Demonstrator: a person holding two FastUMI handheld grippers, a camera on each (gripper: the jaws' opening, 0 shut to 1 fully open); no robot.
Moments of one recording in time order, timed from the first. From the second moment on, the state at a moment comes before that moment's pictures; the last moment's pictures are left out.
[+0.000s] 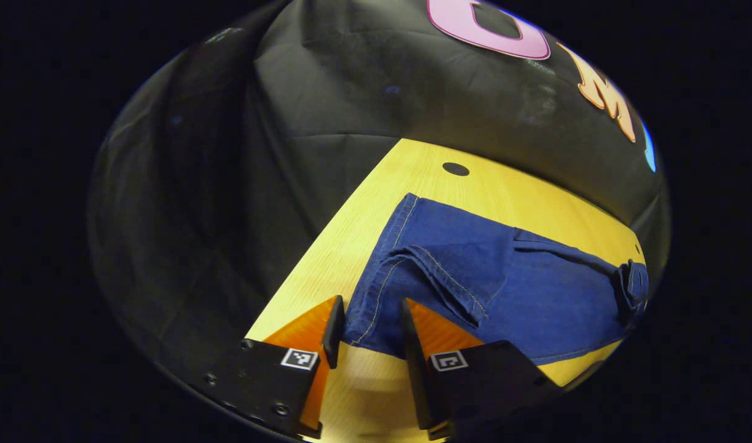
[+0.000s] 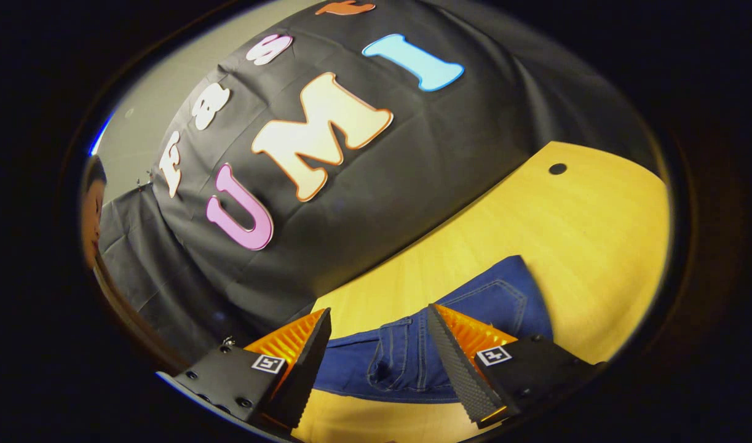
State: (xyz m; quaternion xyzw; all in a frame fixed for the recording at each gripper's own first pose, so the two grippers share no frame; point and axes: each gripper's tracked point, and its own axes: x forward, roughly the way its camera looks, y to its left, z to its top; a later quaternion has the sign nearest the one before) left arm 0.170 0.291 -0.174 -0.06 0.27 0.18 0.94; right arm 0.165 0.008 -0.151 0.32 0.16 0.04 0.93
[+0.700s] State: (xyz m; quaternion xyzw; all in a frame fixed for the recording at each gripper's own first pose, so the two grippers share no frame) left arm 0.168 0.284 -0.107 -0.12 0.23 0.12 0.96; right arm 0.120 -0.005 -0.136 0.33 0.16 0.01 0.93
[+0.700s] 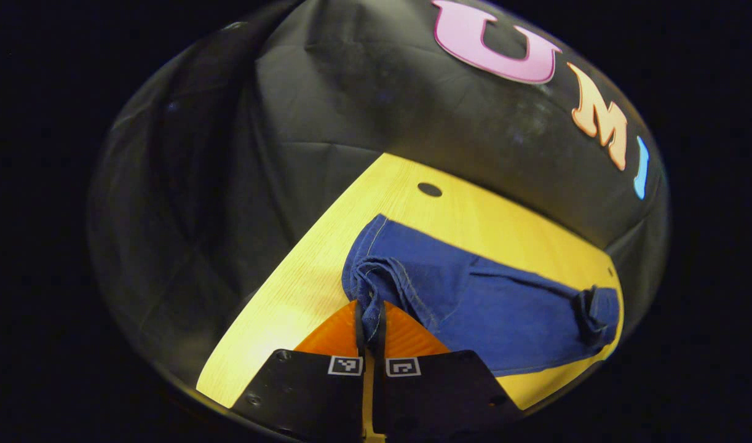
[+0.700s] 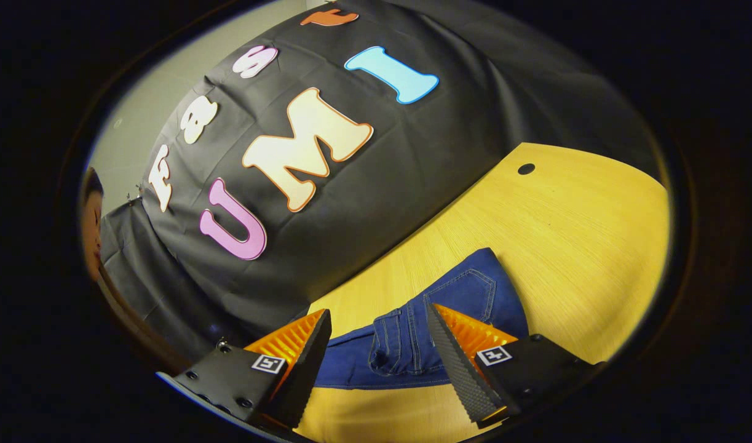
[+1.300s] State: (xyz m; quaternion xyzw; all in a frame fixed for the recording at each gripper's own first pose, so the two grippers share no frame) left arm 0.210 0.072 0.015 -0.07 0.17 0.04 0.98; right arm 0.099 -0.119 -0.103 0.33 0.15 0.04 0.93
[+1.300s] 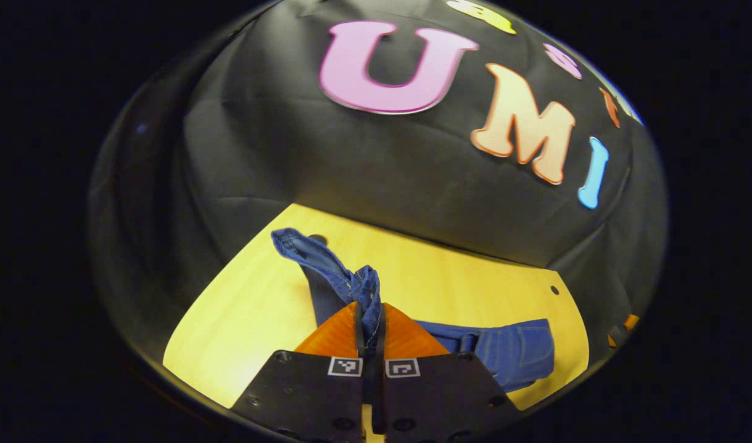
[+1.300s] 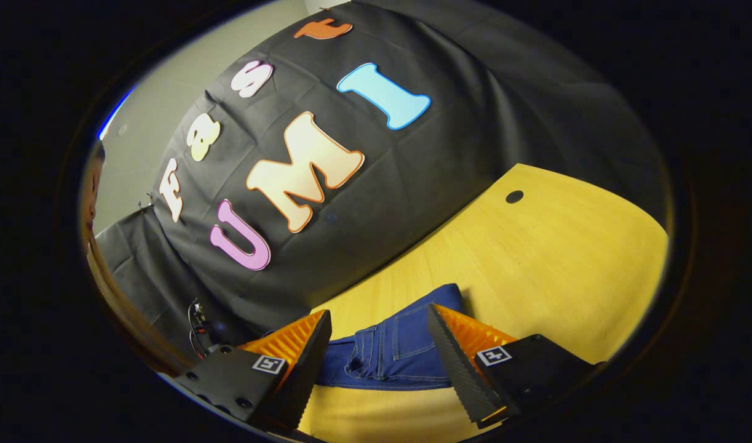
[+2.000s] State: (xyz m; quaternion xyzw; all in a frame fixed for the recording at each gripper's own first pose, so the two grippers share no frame) left arm 0.229 -0.227 0.014 0.05 0.20 -0.14 0.97; right arm 0.052 -0.180 -0.139 0.31 0.19 0.04 0.93
